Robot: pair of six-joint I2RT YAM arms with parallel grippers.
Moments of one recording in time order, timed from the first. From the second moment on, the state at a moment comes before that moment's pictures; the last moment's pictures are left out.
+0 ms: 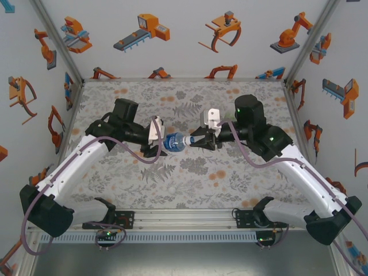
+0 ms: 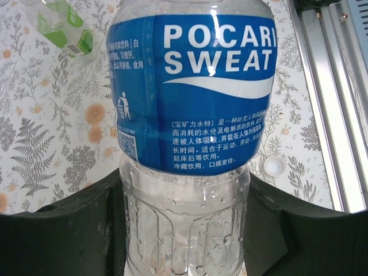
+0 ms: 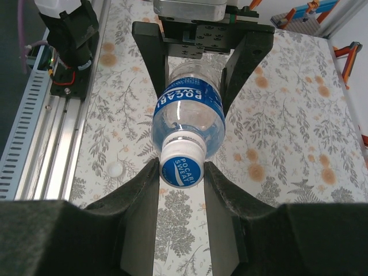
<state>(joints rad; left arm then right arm) -0.56 1.24 1.16 -0.76 0.86 0.95 0.68 1.13 1.25 -0.53 -0.84 -0.57</state>
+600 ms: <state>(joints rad) -0.54 1.22 1.13 -0.69 0.77 0.87 0.68 1.19 1.25 -0.42 -0.51 0.61</state>
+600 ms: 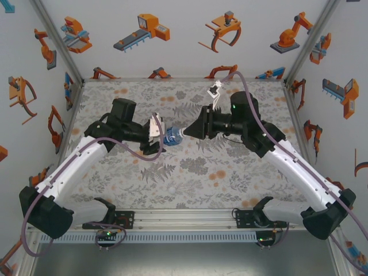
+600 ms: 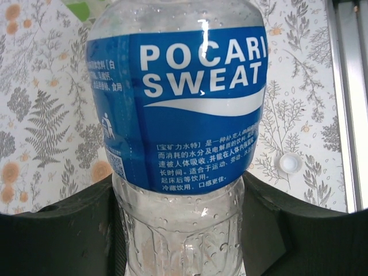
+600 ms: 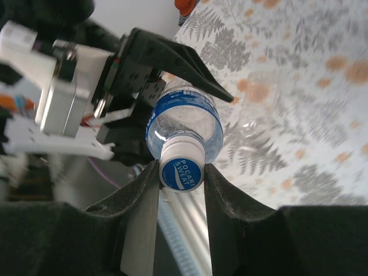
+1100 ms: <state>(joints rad) -0.54 1.22 1.12 -0.67 0.72 0.85 0.67 1.24 1.29 -0.53 -0.42 1.01</state>
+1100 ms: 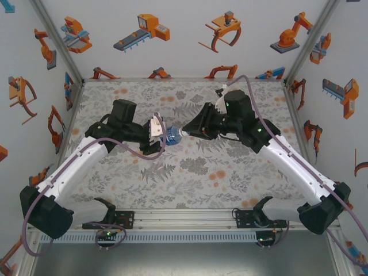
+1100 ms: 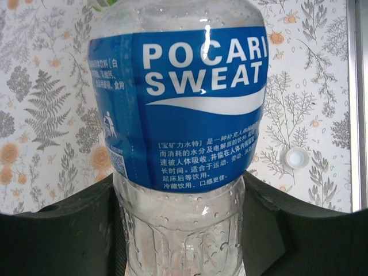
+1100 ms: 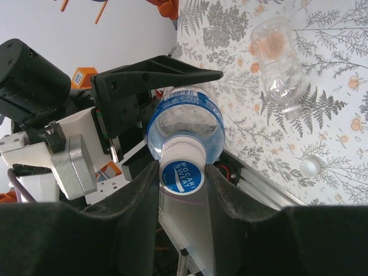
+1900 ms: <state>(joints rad) -0.55 1.21 1.12 -0.62 0.82 0.85 0.67 1.12 1.38 -0.59 -0.67 -0.27</state>
